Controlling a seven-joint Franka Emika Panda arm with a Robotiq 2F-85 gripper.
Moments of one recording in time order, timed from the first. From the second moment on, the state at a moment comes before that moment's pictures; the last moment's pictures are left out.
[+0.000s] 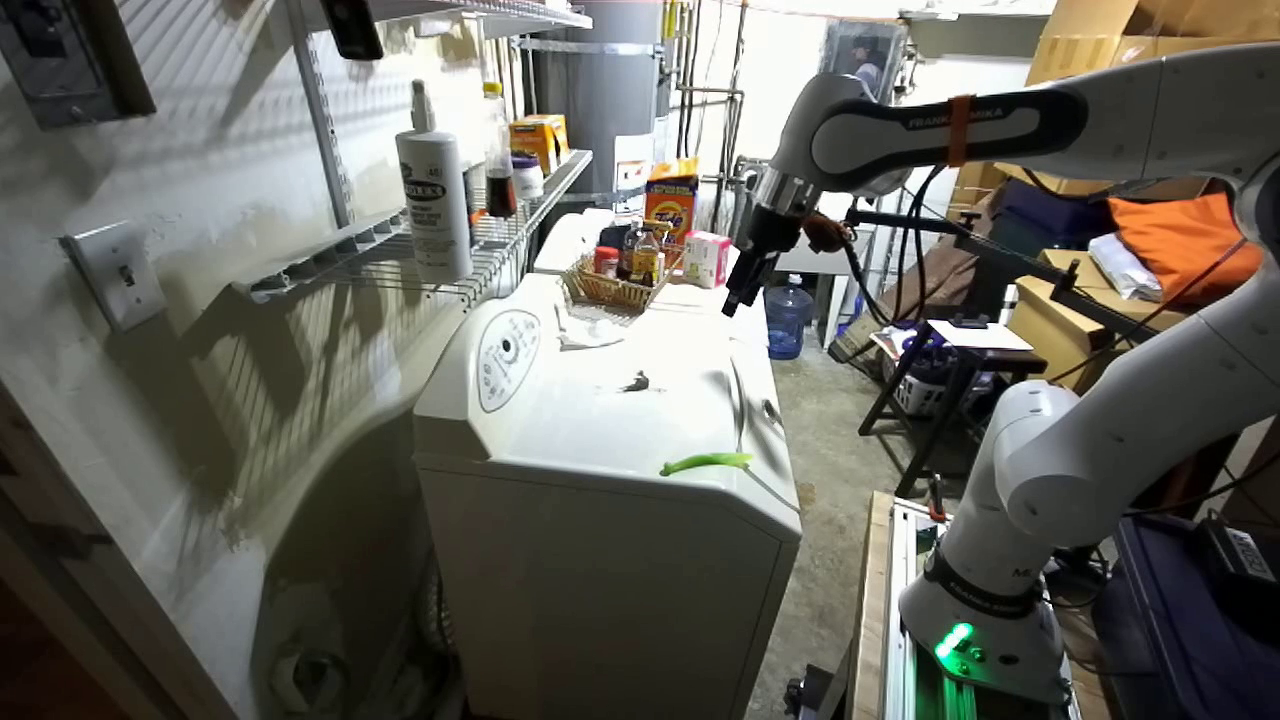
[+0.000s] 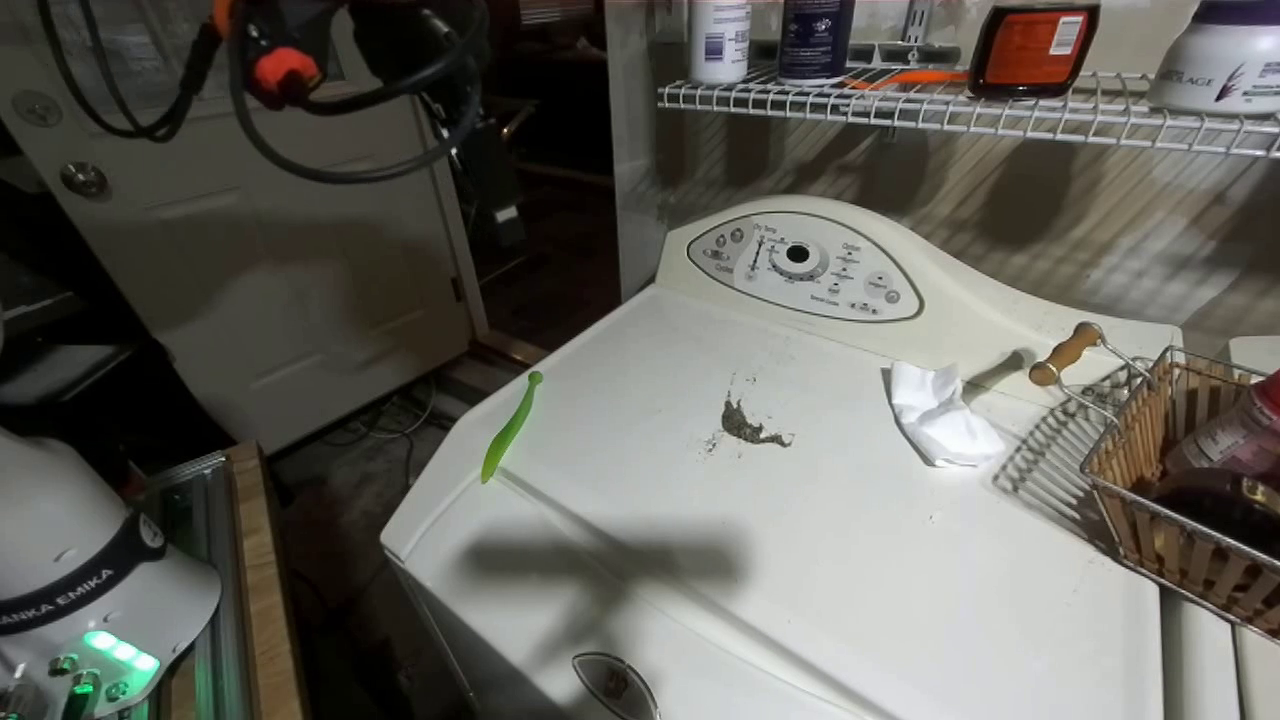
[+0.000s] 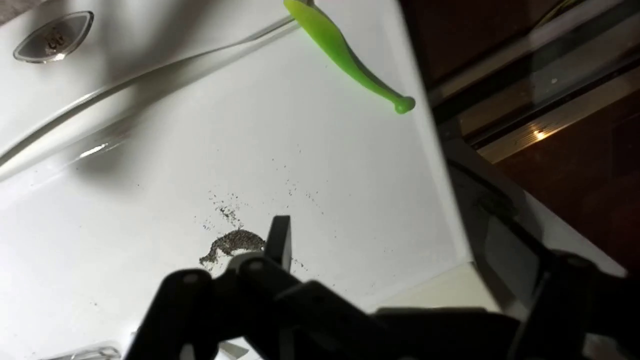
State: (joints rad) arm -0.06 -0.52 -0.27 -2.35 0.06 2.02 -0.19
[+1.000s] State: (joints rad) arm -0.14 0.23 -0.23 -1.81 0.11 2.37 -0.04
